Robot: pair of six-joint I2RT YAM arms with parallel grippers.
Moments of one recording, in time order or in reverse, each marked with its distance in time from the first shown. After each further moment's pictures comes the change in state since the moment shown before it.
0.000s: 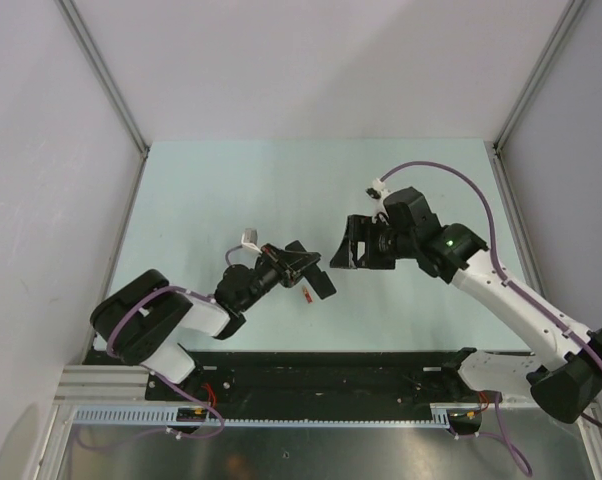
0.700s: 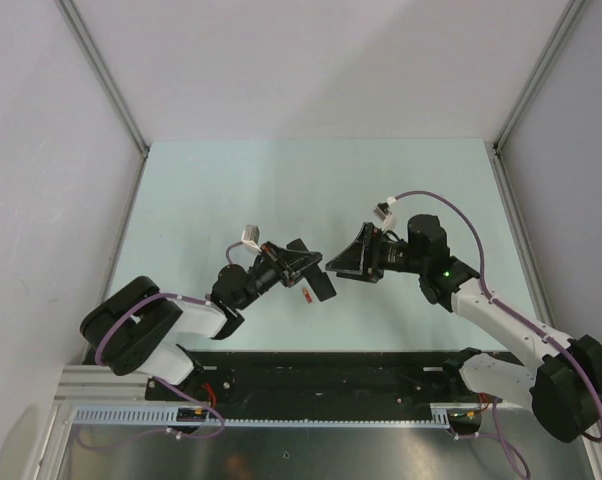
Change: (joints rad) left arm 0.003 -0.086 0.002 0.003 0.066 -0.006; right arm -0.155 -0.105 -0.538 0.835 -0.483 0.369
